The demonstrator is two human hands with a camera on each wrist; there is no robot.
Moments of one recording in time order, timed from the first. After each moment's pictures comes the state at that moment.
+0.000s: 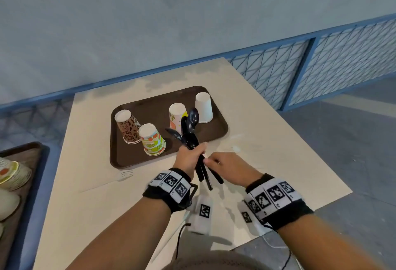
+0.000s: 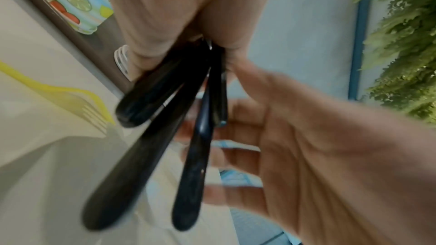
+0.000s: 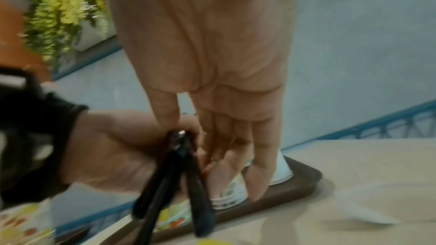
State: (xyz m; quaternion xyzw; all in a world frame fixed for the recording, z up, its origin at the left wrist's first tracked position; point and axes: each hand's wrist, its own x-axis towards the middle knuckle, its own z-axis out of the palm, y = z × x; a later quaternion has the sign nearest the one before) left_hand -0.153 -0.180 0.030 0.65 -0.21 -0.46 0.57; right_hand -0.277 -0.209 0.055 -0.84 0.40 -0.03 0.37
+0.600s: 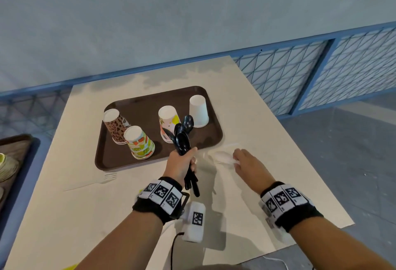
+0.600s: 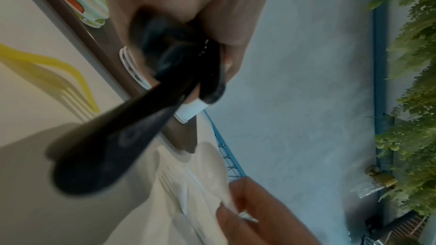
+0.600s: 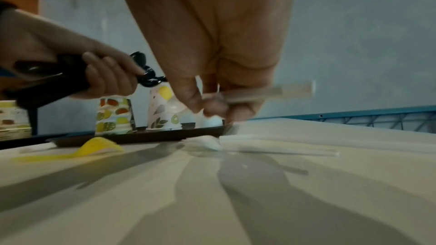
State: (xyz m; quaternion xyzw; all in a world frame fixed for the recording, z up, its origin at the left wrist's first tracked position) left_hand -0.165 -0.212 0.014 0.64 -0.11 -0.49 0.58; right_hand -0.336 -0.298 -0.013 -0.89 0.40 -0.04 0.22
